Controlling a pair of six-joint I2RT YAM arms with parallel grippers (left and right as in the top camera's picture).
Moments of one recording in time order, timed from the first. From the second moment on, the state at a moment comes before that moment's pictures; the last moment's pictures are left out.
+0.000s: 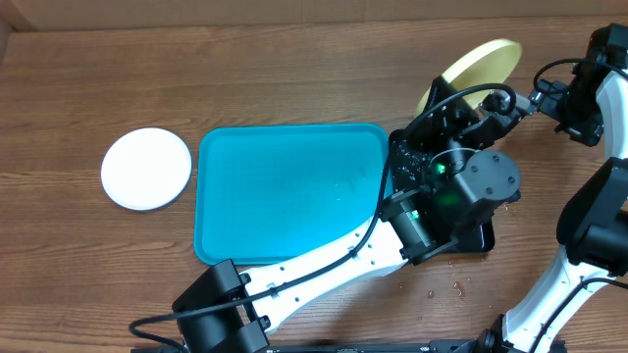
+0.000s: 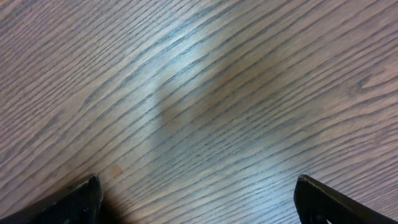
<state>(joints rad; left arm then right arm) -1.11 1.87 1.59 0.22 -1.18 0.57 -0.35 2.13 1.88 -1.12 0.01 0.23</state>
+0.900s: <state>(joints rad) -1.02 1.88 1.60 -0.53 -0.78 -0.27 -0.35 2.13 1.88 -1.12 0.01 0.23</state>
